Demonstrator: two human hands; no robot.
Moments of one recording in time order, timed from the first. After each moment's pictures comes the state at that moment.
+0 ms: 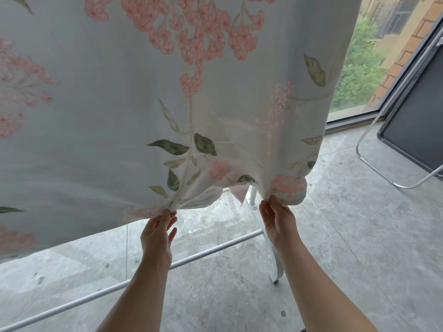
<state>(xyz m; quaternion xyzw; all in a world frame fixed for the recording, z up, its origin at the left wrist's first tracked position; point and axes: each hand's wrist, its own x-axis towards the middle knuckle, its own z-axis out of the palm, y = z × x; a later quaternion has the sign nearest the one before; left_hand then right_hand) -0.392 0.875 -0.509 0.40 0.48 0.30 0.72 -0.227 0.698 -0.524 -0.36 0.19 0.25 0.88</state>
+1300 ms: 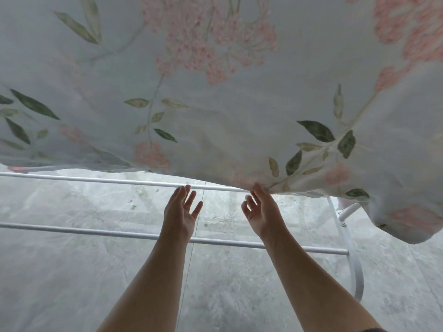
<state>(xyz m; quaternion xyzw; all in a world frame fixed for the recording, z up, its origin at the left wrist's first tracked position) -0.530 0.976 -0.509 0.17 0.45 0.42 0.77 -0.380 0.890 -0.513 -0.43 0.09 0.51 0.74</state>
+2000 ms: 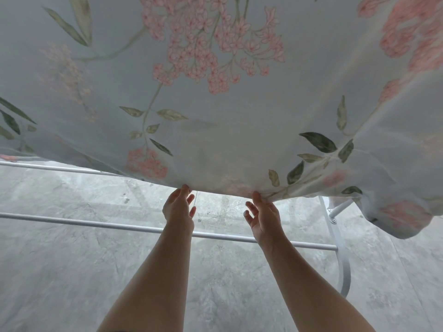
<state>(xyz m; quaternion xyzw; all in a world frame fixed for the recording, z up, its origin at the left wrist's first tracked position) -0.520 0.966 -0.517 0.20 0.56 0.40 0.70 -0.389 0.860 -0.525 -0.52 0.05 0.45 0.72</state>
